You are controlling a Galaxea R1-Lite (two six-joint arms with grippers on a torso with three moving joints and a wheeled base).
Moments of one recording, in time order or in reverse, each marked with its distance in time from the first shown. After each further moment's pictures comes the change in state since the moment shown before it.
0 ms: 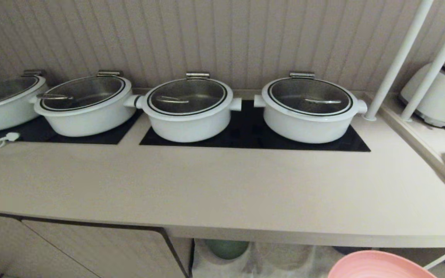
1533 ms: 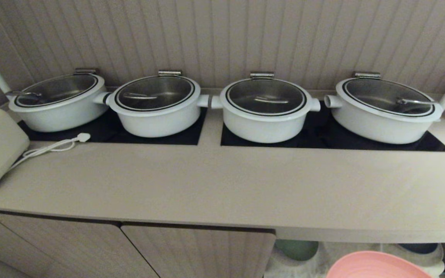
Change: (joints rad) left arm 0.000 0.000 0.000 0.000 0.000 0.000; right arm 0.005 0.002 0.001 -0.004 0.011 -0.001
